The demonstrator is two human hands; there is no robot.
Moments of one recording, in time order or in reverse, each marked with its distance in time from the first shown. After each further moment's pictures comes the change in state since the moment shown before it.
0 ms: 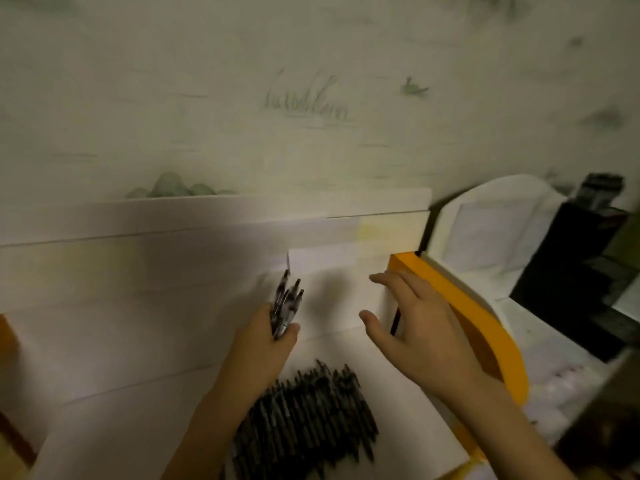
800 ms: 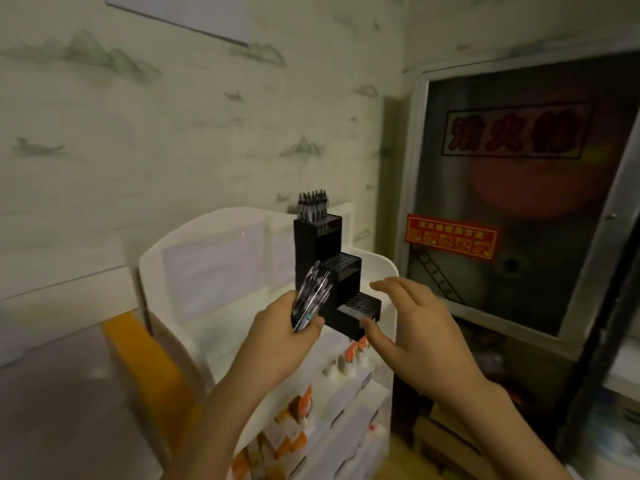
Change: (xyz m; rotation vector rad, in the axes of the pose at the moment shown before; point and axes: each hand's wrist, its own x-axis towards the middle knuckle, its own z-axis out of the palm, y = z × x) left_hand -0.072 0.355 0.339 -0.084 -0.363 0.460; right_hand -0.181 0.325 -0.265 -0.307 0.246 0.387
